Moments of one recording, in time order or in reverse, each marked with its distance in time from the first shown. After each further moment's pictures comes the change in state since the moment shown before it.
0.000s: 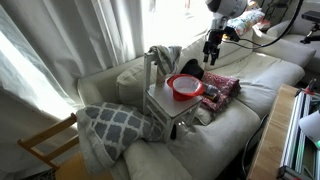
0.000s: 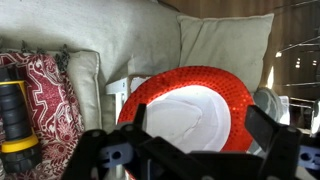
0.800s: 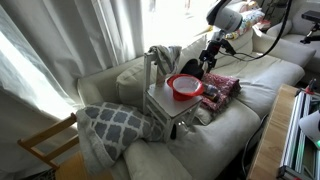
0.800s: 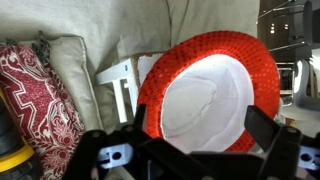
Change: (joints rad) arm -0.057 0.206 -0.005 0.100 0.190 0.039 -0.065
